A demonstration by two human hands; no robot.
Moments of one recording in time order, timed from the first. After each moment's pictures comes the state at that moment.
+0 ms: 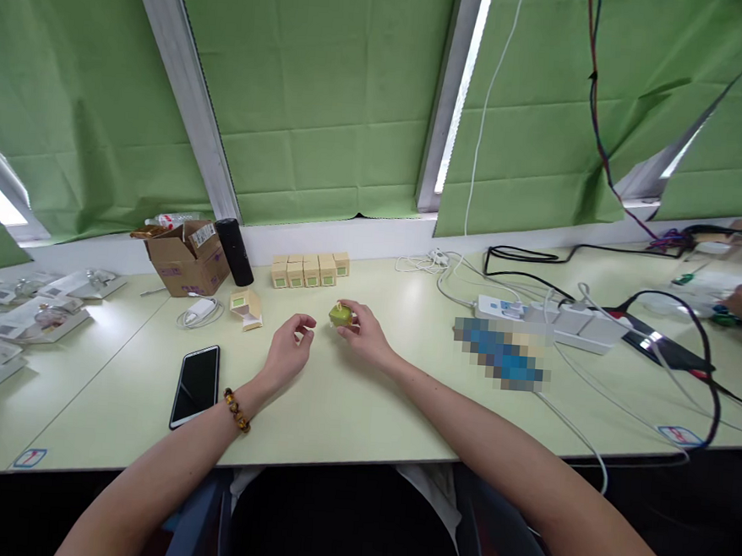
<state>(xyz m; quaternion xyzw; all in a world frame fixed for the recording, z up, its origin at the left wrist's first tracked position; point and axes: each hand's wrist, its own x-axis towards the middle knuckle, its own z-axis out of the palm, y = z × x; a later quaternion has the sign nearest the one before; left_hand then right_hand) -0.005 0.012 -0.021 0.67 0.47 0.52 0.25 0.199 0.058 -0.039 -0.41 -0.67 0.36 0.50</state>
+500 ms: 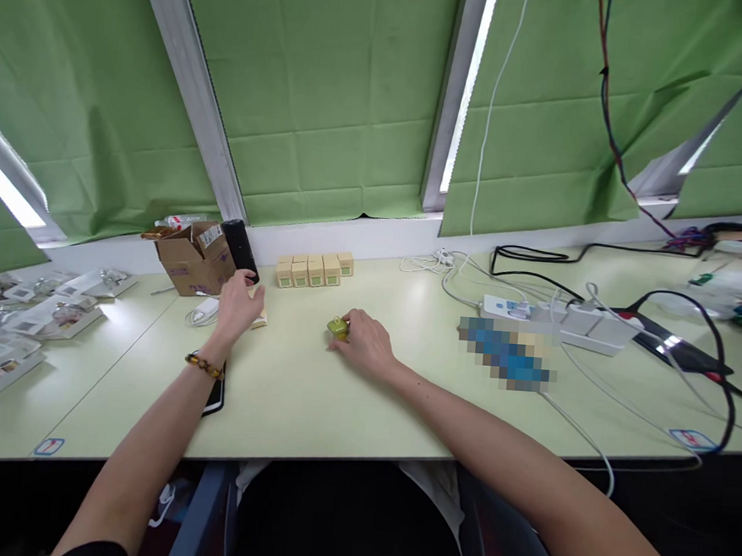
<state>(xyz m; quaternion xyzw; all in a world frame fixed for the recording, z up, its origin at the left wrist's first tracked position) -0.097 0.055 0.054 0.63 0.68 0.38 -0.05 0.191 0.038 -0.031 -0.54 -0.78 0.06 0.31</state>
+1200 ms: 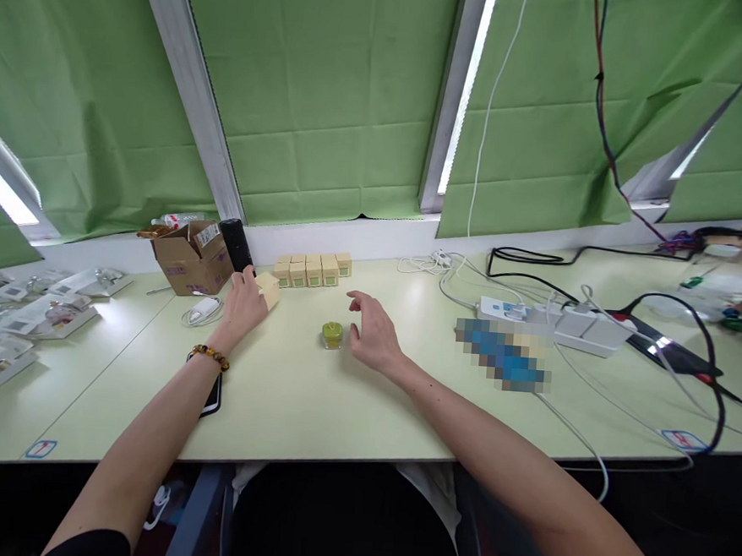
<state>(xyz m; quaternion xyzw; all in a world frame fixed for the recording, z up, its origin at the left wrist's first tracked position) -0.095 0.074 0.038 0.68 0.67 0.28 -0.14 0.210 0.031 -0.008 -0.43 -0.78 0.05 0.45</state>
